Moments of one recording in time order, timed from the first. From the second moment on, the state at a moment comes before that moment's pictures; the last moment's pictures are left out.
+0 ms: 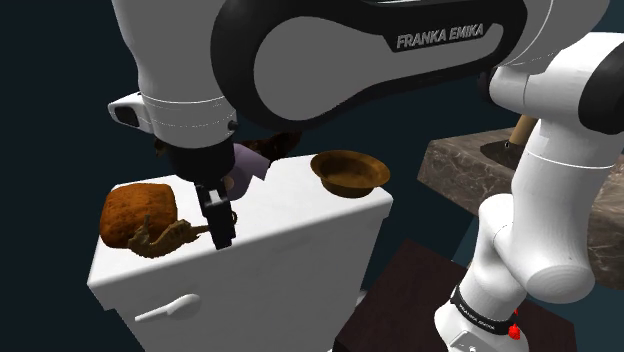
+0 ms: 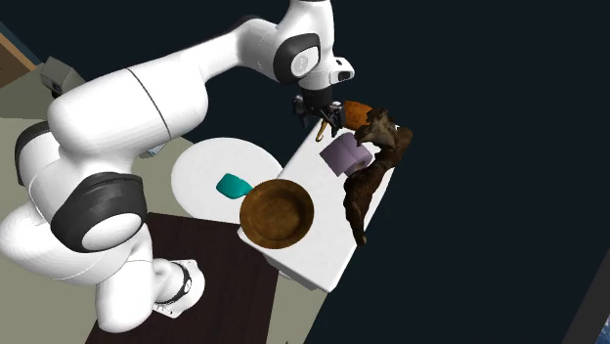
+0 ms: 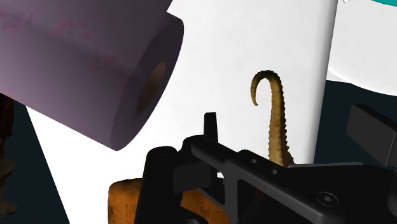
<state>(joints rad) 0.49 0.12 0.42 -1.61 -0.20 1.72 -0.27</state>
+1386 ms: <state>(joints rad) 0.50 0.14 0.42 -1.52 -0.21 1.64 -0.27</state>
